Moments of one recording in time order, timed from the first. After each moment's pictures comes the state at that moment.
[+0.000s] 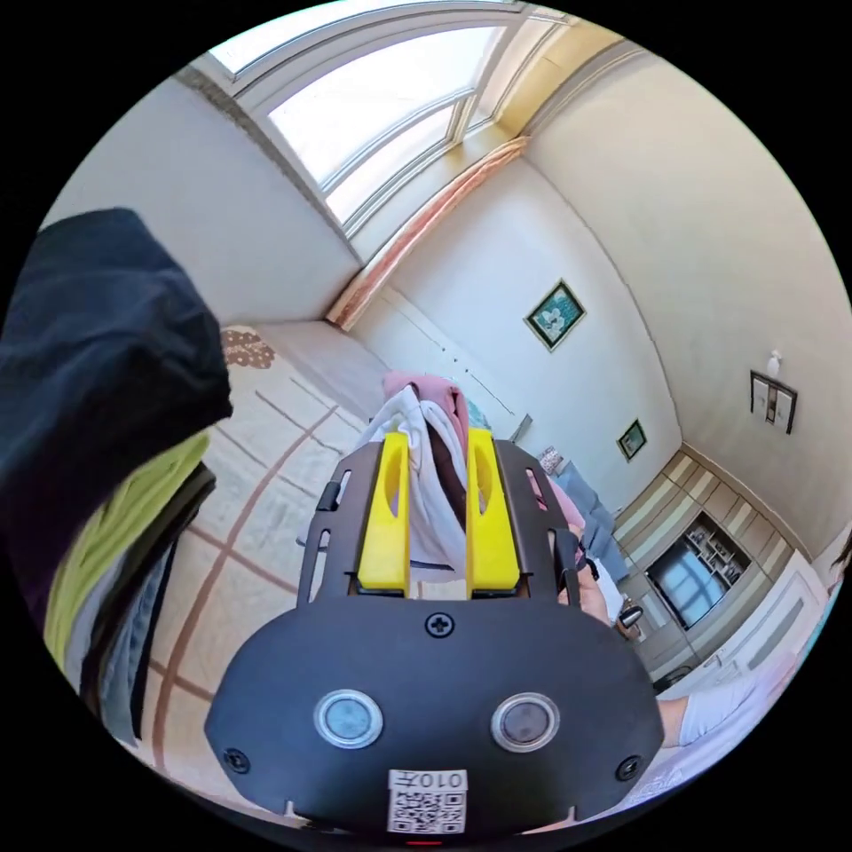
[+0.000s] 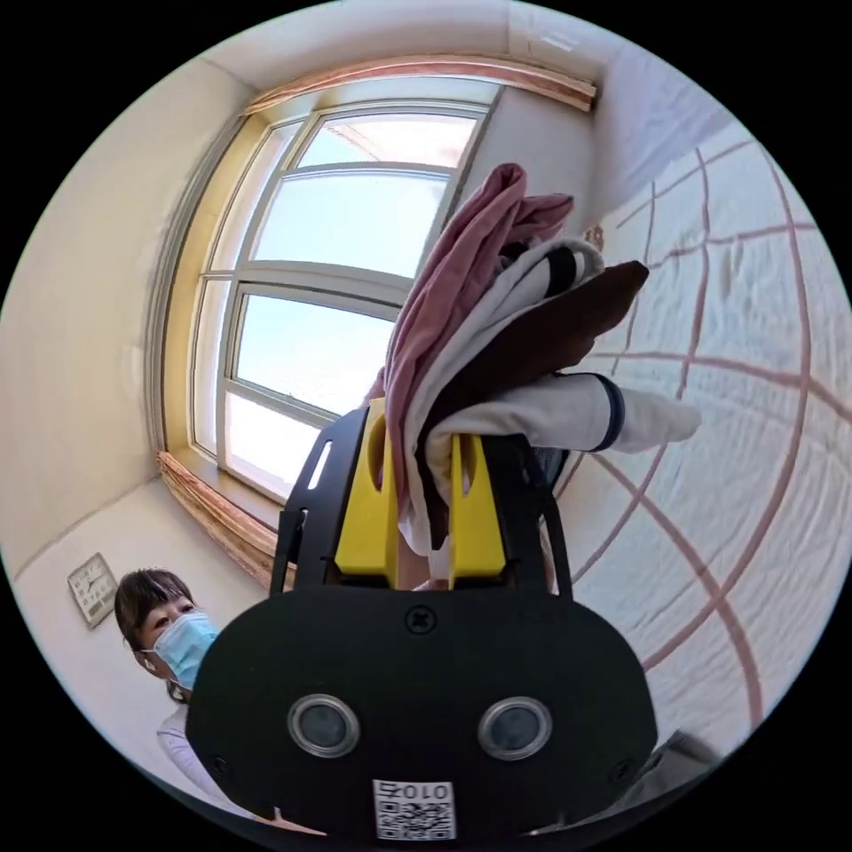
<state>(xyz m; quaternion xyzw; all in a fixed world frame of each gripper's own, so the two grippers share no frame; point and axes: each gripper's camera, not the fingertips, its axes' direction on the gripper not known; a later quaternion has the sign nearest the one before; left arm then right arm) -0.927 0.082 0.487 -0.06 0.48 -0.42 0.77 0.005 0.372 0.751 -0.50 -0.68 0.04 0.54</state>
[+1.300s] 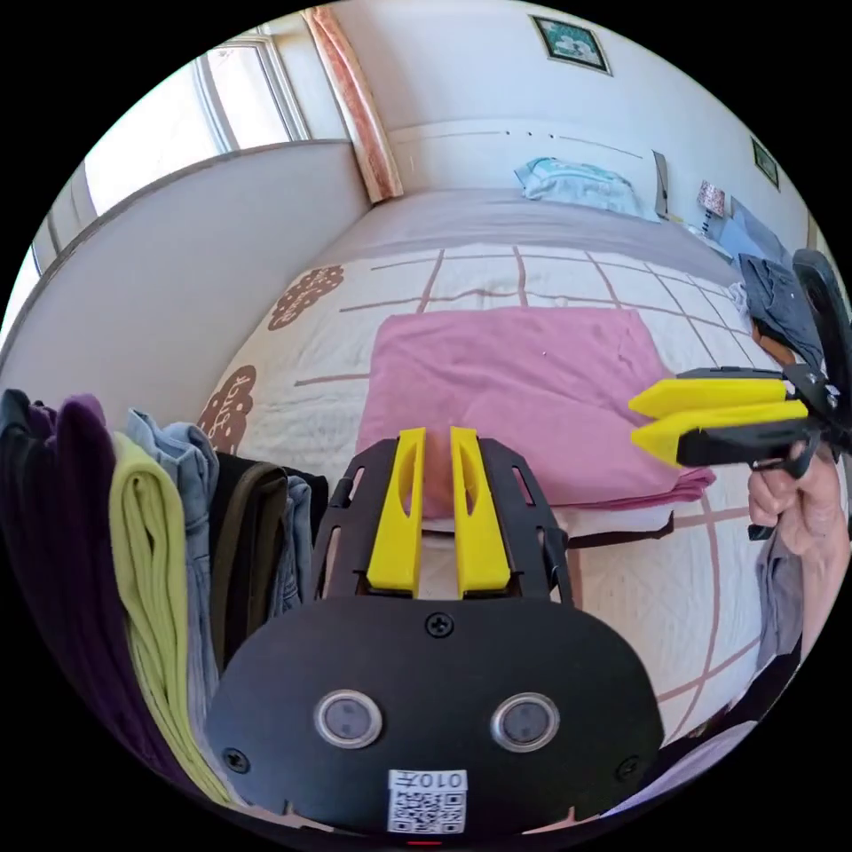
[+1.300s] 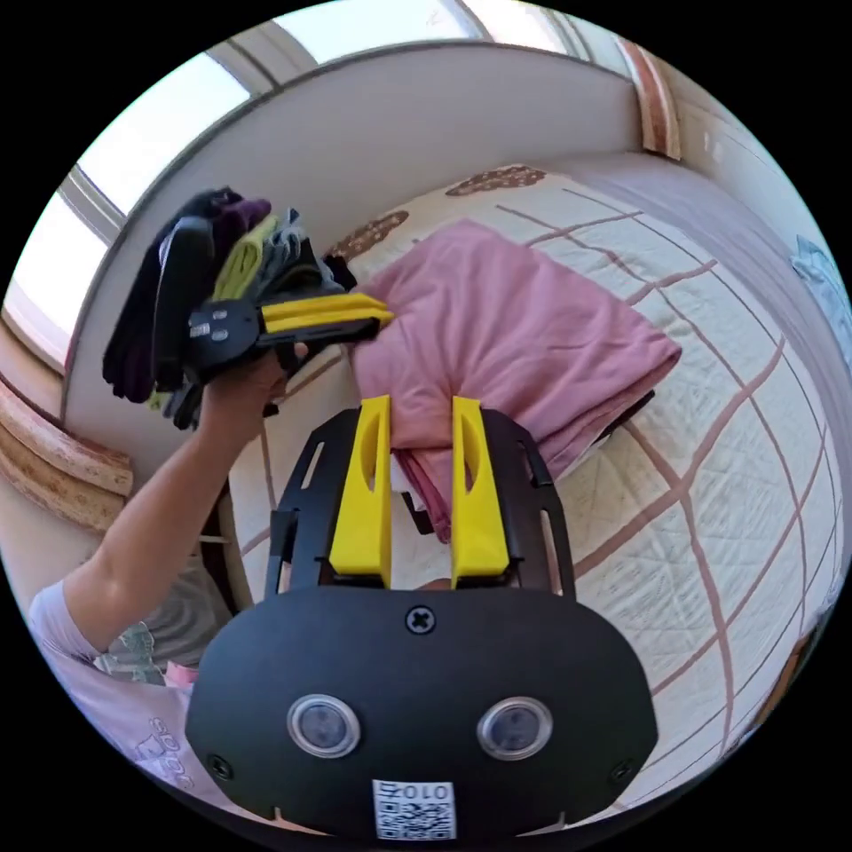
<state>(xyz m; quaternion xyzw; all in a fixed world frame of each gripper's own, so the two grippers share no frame) -0.605 0.048 0.550 -0.32 0.31 -0.01 0.89 -0.176 0.537 0.532 -0.45 -0.40 -0.46 0.65</state>
